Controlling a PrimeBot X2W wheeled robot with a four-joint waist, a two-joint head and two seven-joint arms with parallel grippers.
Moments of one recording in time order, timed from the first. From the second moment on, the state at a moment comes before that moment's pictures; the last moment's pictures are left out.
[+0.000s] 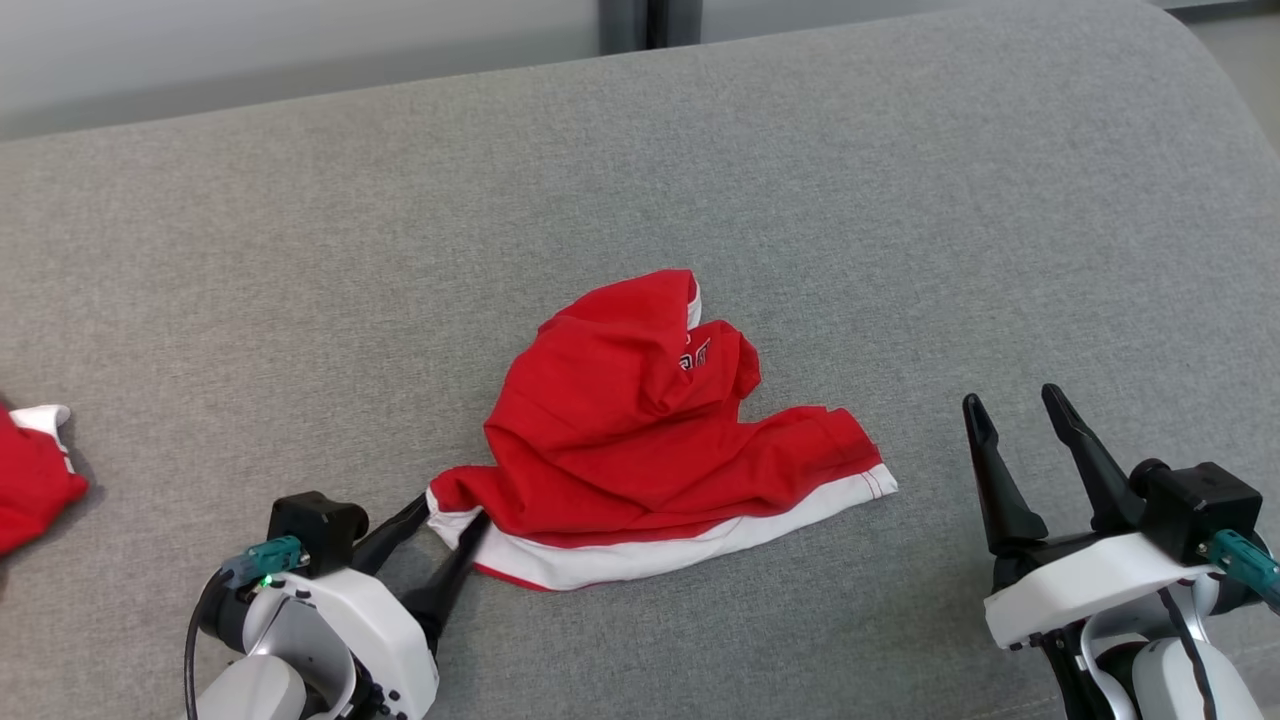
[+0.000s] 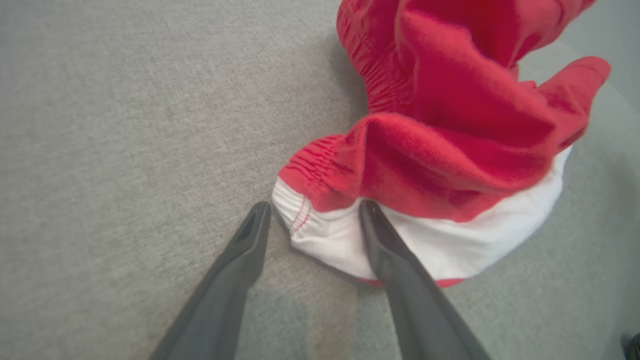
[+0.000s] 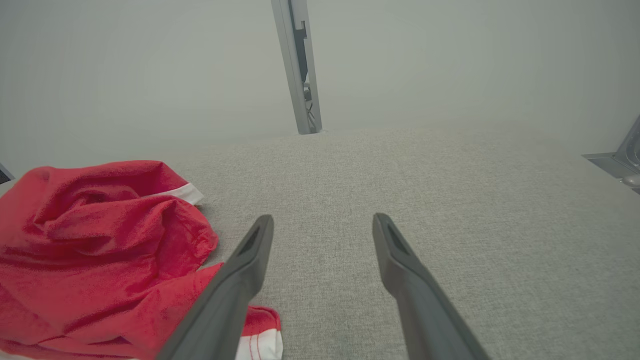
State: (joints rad) left arm -0.25 0.38 -0.57 0.32 -0.67 -0.09 0.01; right arm -0.12 -0.05 0.05 0.08 0.22 0.13 -0.06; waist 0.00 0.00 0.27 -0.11
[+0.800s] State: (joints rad) left arm -0.27 0.37 -0.58 0.20 -0.69 -0.07 0.02; right arm -0.23 -0.10 0.26 0.40 0.29 0.13 -0.03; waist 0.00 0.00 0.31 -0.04
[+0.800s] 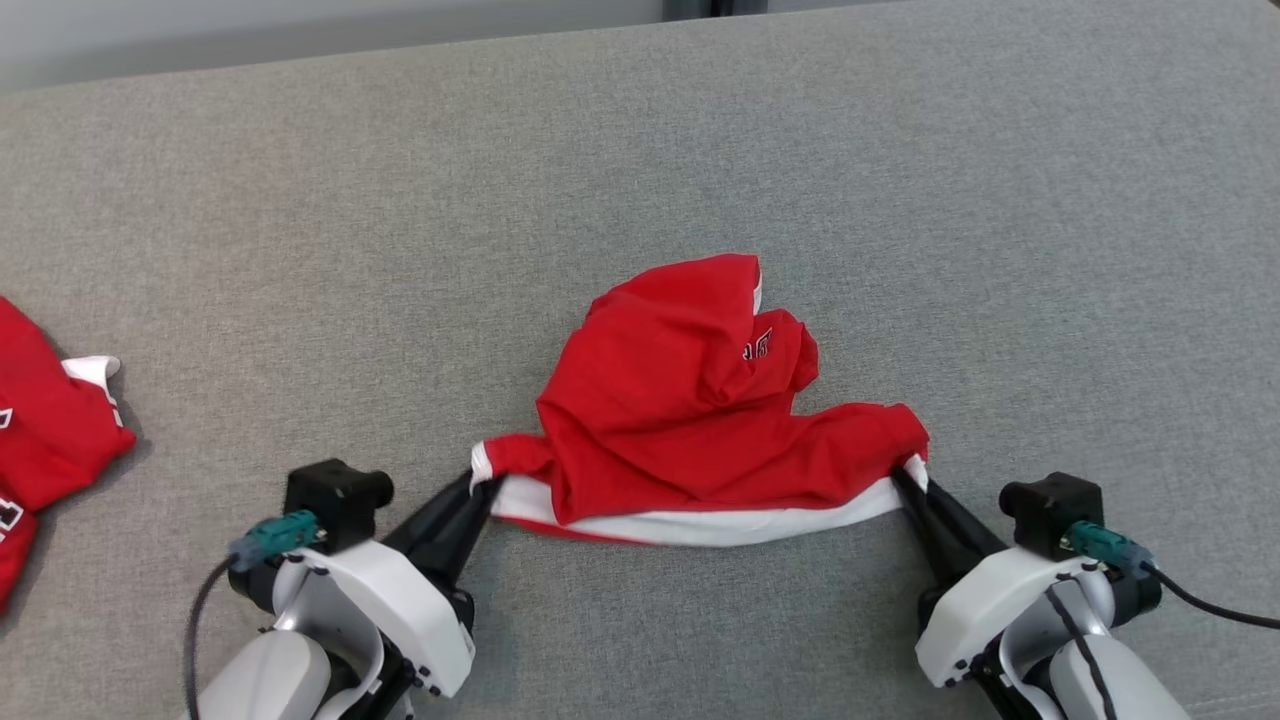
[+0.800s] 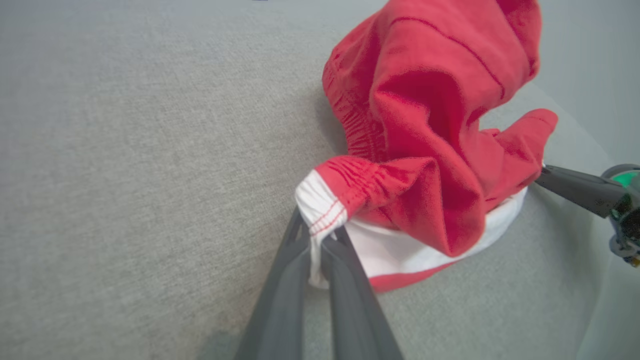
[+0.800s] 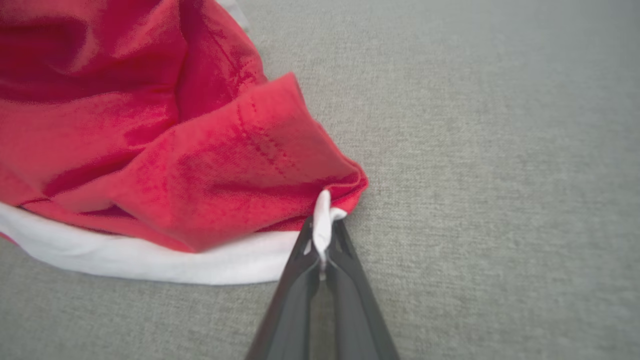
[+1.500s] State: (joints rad) left arm -0.42 0.43 -0.39 -0.29 -0.66 0.10 0.00; right arm -0.34 -0.15 0.05 -0.21 0.49 0.13 0.08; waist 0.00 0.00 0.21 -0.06
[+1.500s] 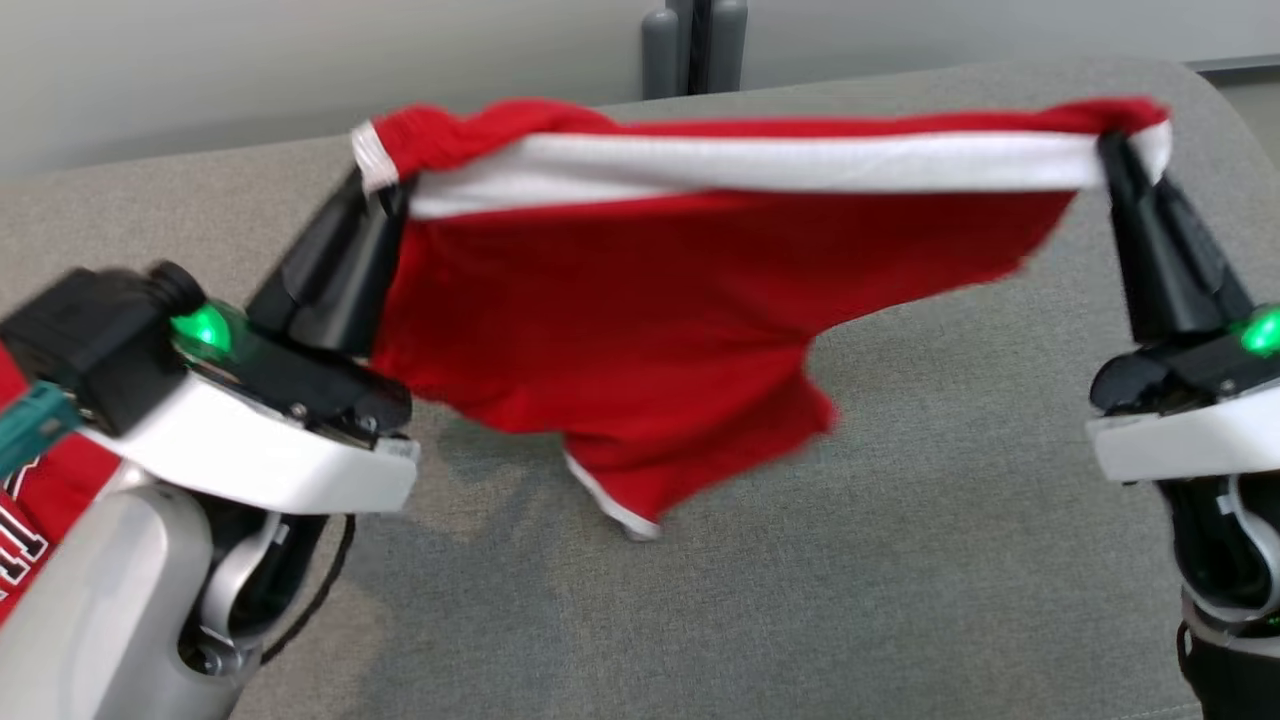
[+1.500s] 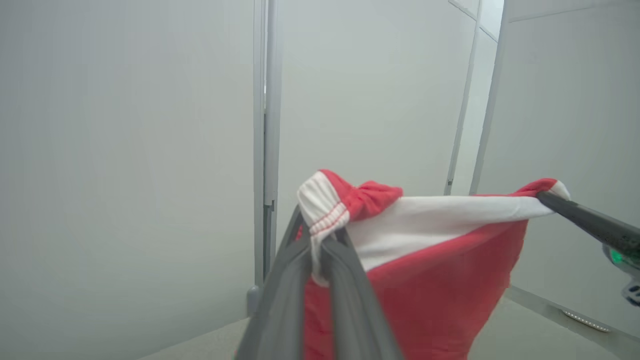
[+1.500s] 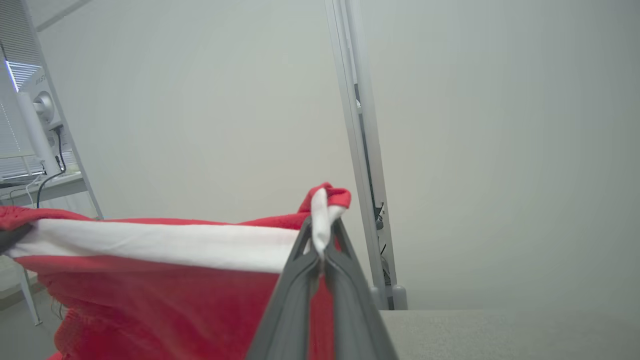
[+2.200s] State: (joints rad) left arm -0.79 0.38 -0.40 -0.13 -0.66 0.05 0.04; right arm -0.70 -0.14 0.03 -0.08 0.49 0.13 0.08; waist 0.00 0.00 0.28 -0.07
